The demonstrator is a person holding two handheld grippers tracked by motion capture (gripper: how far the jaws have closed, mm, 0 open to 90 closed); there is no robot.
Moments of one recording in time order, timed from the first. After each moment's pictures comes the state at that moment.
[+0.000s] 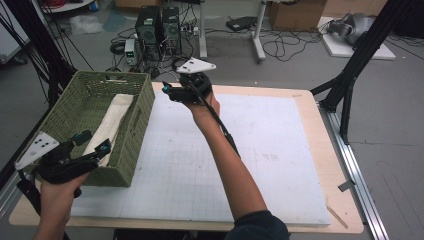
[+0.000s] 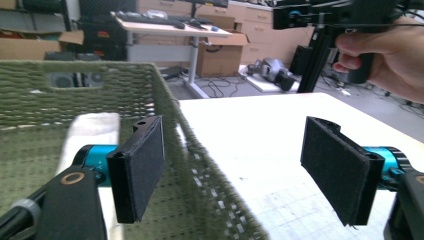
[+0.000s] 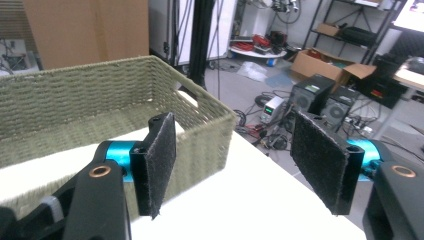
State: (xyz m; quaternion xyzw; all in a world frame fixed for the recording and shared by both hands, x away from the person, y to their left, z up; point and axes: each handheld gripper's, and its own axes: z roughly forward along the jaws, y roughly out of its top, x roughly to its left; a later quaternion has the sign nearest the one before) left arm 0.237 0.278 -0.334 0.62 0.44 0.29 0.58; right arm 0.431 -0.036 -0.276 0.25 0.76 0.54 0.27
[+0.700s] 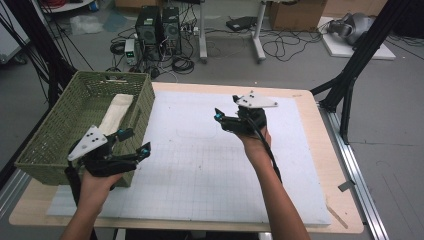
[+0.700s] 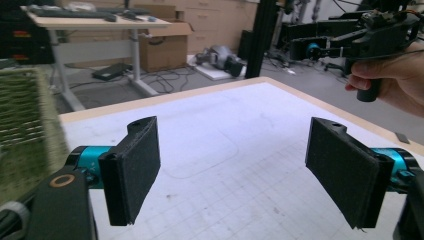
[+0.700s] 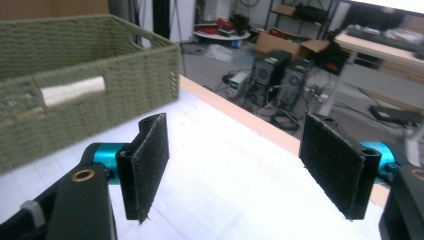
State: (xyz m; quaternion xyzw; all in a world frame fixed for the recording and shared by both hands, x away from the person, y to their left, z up) left arm 0.261 0.201 -0.339 0.68 0.35 0.23 0.60; right arm 0.366 -0.167 -0.316 0.32 0.74 0.51 0.30
